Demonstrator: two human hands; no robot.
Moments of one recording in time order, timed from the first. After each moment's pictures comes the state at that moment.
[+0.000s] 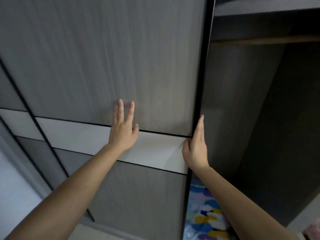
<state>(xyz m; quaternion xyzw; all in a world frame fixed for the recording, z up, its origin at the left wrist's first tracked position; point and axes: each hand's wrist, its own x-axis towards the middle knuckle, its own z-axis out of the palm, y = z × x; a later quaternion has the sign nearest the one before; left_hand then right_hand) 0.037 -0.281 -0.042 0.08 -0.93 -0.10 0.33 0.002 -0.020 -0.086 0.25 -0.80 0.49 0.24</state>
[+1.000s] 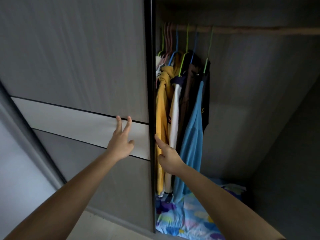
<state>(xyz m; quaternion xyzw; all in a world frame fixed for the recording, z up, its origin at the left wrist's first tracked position) 0.067 -0.419 -0.101 0.14 -0.95 -0.23 0.17 0.007 -0.209 -0.137 0.35 -0.84 0.40 -0.13</state>
